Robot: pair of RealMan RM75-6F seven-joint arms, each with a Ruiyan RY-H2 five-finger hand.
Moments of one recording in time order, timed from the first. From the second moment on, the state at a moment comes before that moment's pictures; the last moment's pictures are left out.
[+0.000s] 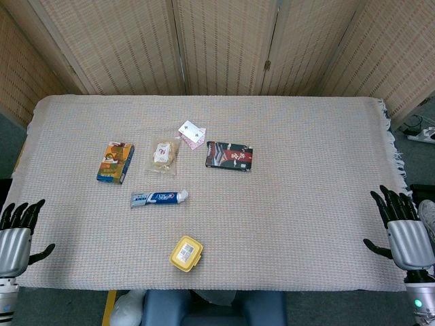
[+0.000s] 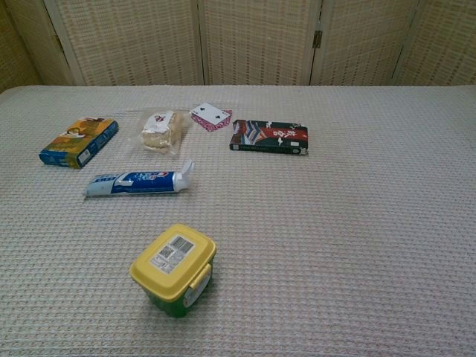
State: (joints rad) left arm -0.10 -1.17 -0.07 -1.59 1.45 1.50 0.18; right arm 0.07 -1.11 0.06 -1.62 -1.52 1.48 -0.06
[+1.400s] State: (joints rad) left arm -0.55 -1.34 -0.21 -1.52 1.33 1.01 0.26; right arm 0.06 -1.02 0.08 -1.69 -1.52 1.53 -0.07
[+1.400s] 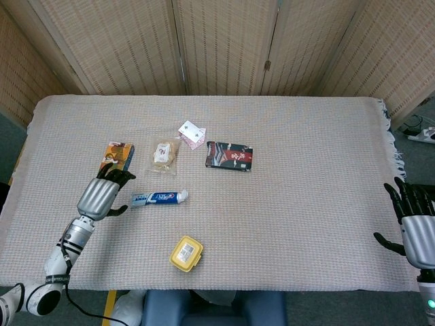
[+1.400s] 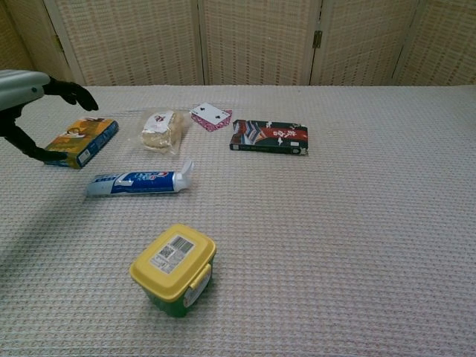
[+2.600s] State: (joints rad) left arm -0.72 -1.68 -0.20 -1.14 1.07 0.92 0.42; right arm 0.06 -1.03 0.08 -1.67 -1.51 1.52 -0.04
